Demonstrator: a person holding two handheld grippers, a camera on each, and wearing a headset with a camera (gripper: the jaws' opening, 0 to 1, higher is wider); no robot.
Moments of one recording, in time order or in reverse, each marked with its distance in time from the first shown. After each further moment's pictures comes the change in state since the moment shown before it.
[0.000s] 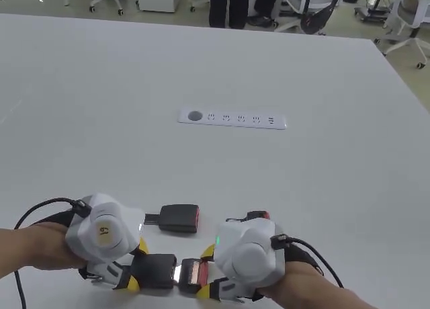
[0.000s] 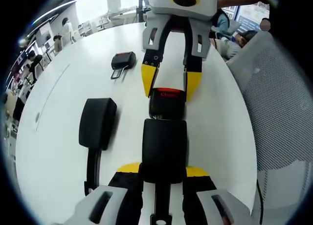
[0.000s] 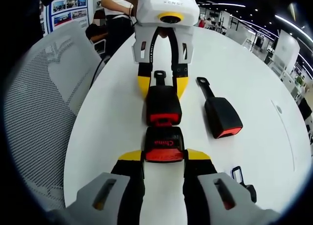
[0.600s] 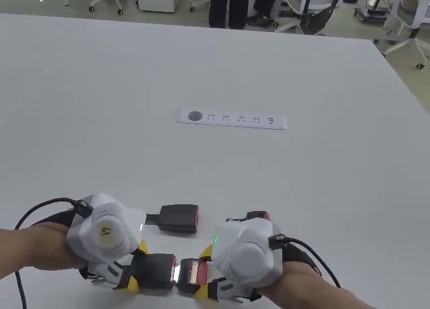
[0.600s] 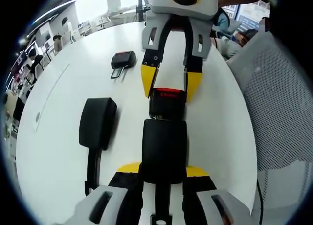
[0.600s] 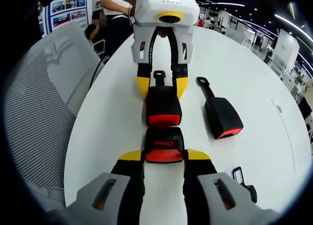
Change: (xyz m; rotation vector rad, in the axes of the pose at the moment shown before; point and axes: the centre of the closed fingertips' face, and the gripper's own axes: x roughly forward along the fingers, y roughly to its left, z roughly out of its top) left arm -0.003 0.000 0.000 -0.001 0.009 0.004; right arm 0.000 0.004 0.001 0.010 0.003 0.005
